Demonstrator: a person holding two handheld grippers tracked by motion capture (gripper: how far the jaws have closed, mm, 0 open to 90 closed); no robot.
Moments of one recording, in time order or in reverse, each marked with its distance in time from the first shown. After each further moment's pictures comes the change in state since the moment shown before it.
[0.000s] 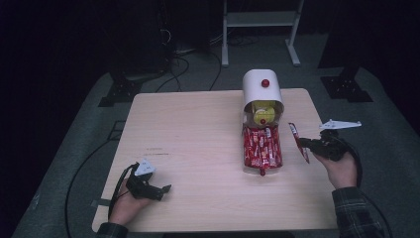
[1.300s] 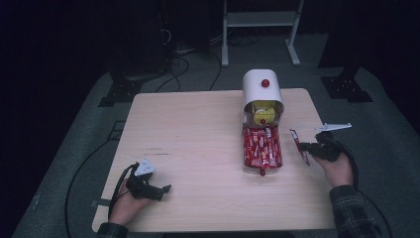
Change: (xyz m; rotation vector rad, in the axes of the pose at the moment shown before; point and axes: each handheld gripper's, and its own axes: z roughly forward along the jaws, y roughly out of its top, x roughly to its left) left arm 0.000 0.000 0.000 -0.001 0.000 0.000; right arm -0.025 -0.019 0.034 0.111 -0.052 0.037
